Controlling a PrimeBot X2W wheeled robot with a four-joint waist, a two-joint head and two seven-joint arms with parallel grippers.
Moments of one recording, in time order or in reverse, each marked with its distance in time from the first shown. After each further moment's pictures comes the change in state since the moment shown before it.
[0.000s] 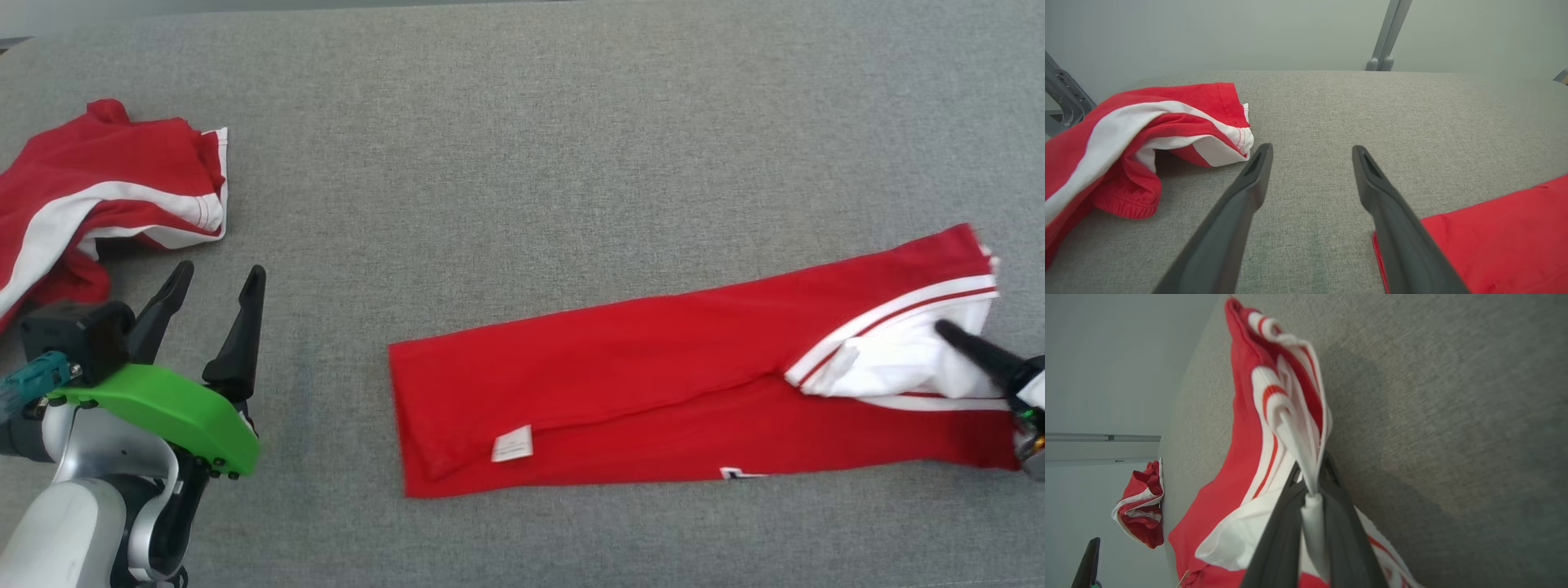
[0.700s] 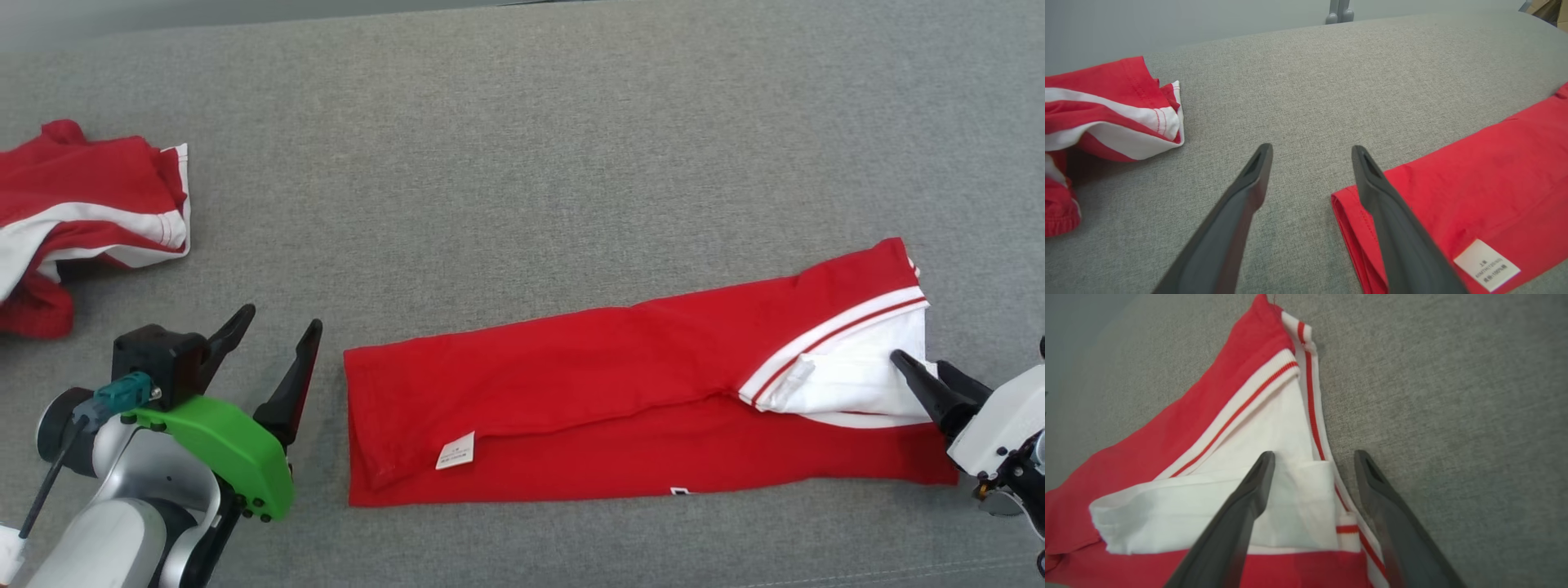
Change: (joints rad) left arm -0.003 0.072 -0.155 0.021 0.011 -0.007 0.019; right arm 0.062 -0.042 0.124 -0.102 -0.347 -0.093 -0.198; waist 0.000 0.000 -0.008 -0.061
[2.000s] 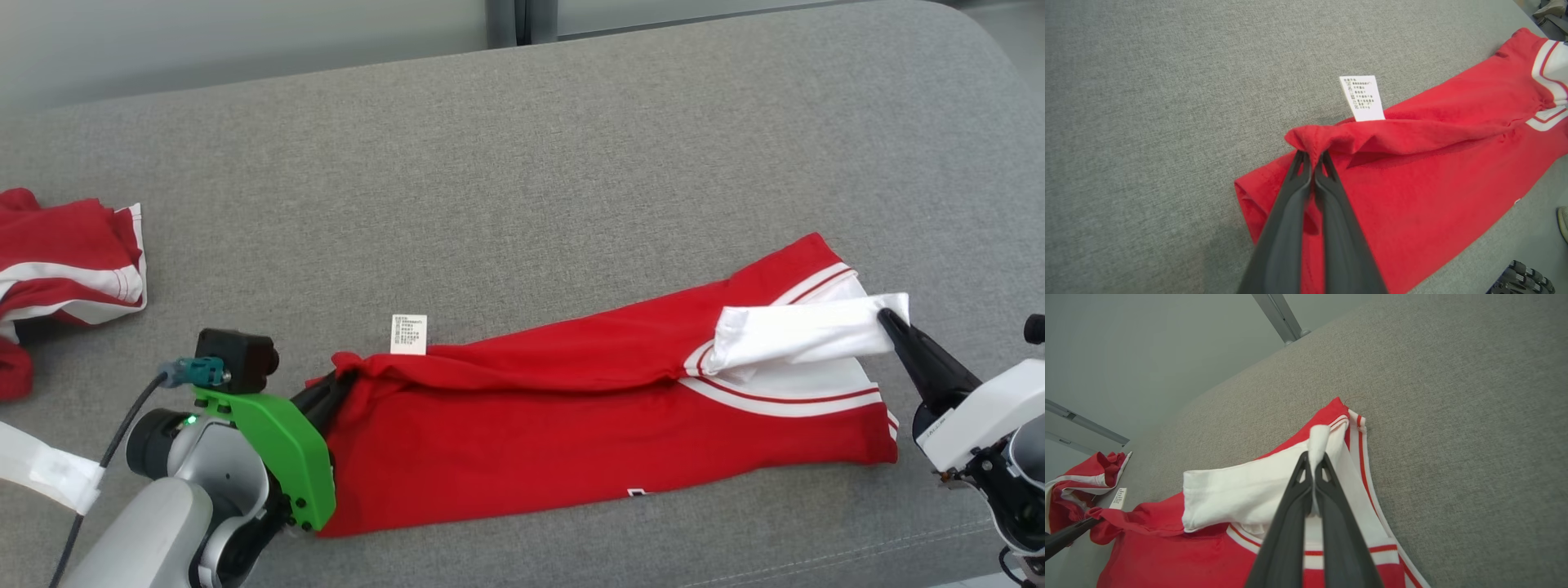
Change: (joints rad) left arm -0.112 -0.072 -0.130 0.258 -0.188 -0.120 0.090; right arm -0.003 0.058 -0.001 -0.105 -0.053 0.077 -0.168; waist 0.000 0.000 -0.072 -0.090
